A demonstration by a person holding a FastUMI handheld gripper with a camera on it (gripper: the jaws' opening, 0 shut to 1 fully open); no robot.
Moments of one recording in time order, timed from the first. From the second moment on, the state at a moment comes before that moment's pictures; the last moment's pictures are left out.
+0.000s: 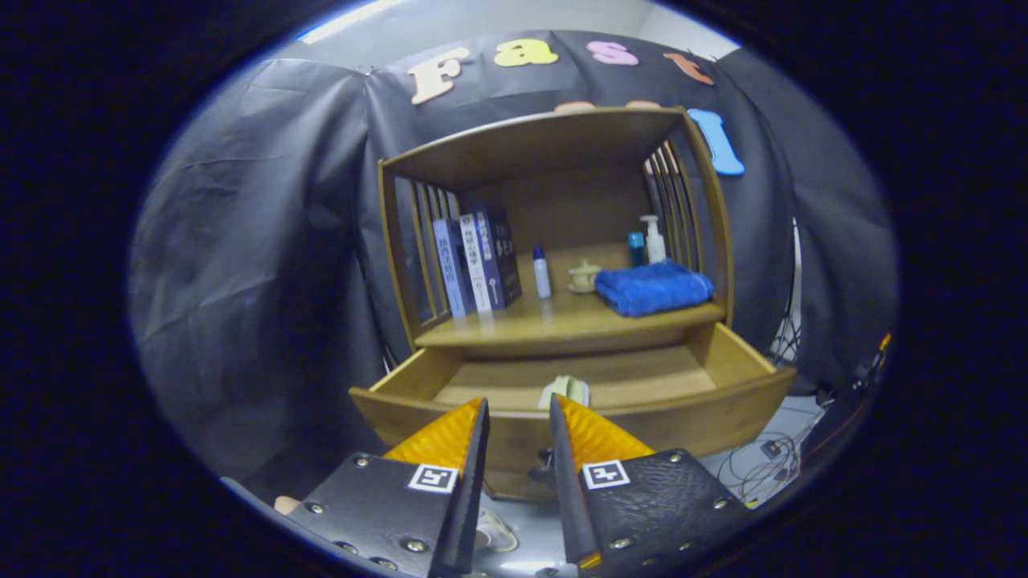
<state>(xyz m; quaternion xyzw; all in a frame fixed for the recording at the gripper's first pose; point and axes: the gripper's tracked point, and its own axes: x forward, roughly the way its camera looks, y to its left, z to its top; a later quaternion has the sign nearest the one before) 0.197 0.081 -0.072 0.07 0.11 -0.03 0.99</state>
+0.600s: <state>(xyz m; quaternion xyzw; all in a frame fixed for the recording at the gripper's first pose) 0.304 0.072 -0.100 0.02 0.20 -0.03 0.98</state>
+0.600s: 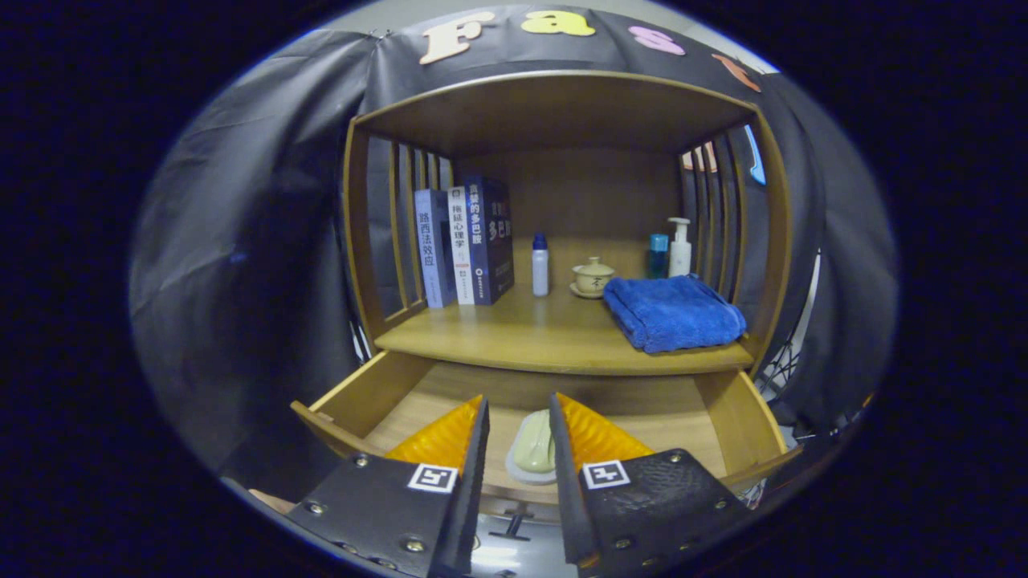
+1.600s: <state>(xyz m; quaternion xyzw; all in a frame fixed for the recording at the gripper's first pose) 0.364 0.041 -0.222 0.01 0.39 -0.09 0.92</state>
